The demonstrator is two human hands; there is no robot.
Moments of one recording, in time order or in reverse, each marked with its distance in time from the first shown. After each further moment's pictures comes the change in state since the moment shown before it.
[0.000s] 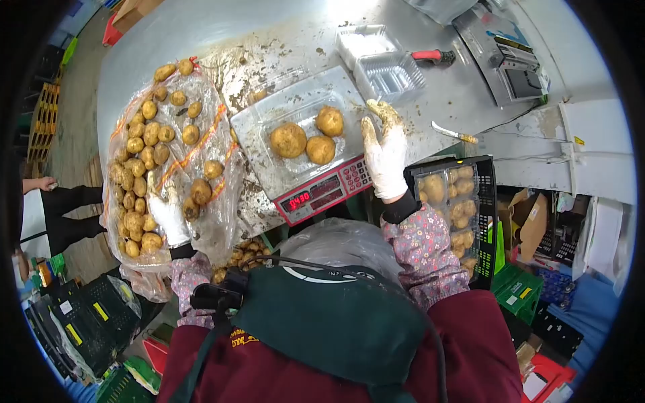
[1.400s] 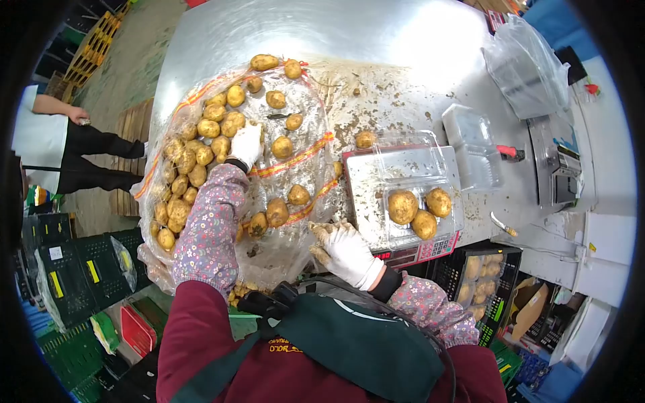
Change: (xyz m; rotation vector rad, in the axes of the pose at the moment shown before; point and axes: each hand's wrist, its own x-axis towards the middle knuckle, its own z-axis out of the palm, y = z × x) left_hand 0.201 -0.047 0.129 0.331 -0.359 0.493; right_hand -0.080 -0.145 0.170 -0.224 -1.038 -0.481
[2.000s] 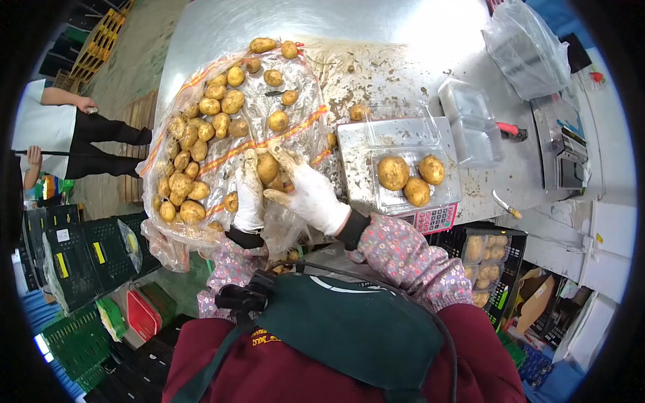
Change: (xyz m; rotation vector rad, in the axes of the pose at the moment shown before) left_hand -0.174 0.144 -0.107 -1.900 0.302 -0.503; right_hand 0.051 -0.019 -0.004 0.559 0.453 -0.070
